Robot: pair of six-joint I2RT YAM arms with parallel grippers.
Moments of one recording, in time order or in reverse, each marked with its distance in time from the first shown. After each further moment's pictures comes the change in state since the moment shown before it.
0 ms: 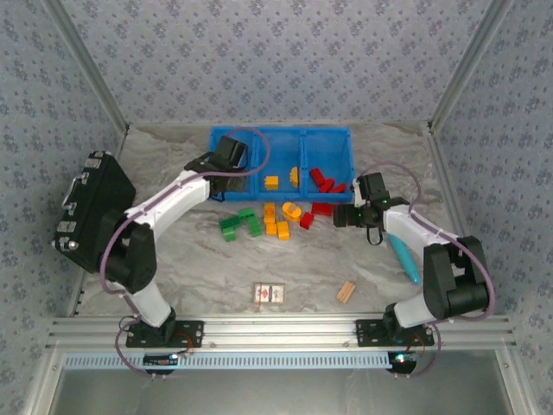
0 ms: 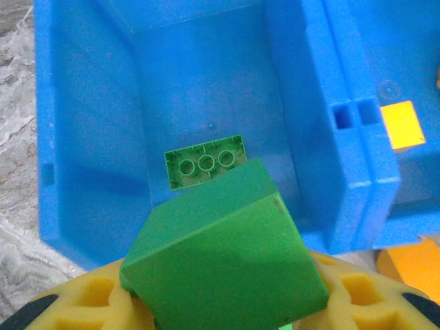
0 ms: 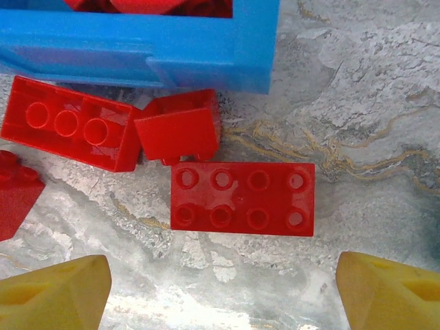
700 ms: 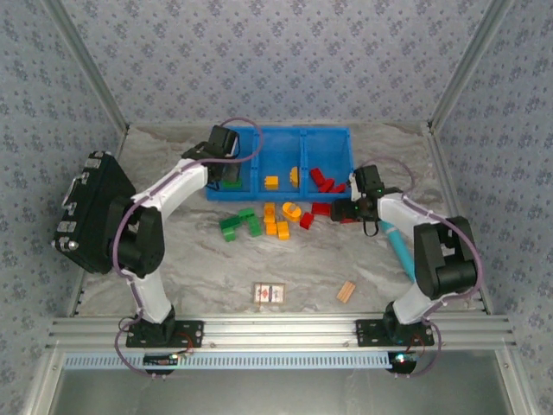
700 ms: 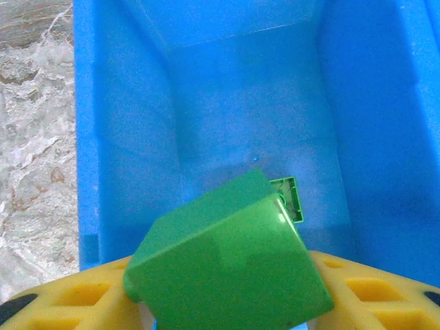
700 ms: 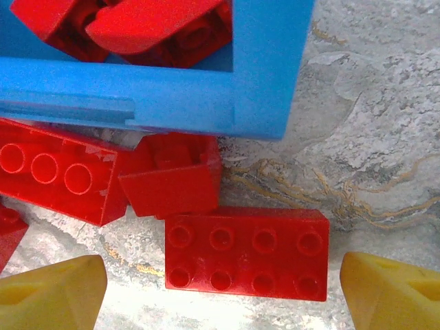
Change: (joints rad) left arm 0.091 0.111 0.106 0.007 0.023 0.055; right arm -0.005 0.150 0.112 -0.017 -0.014 -0.005
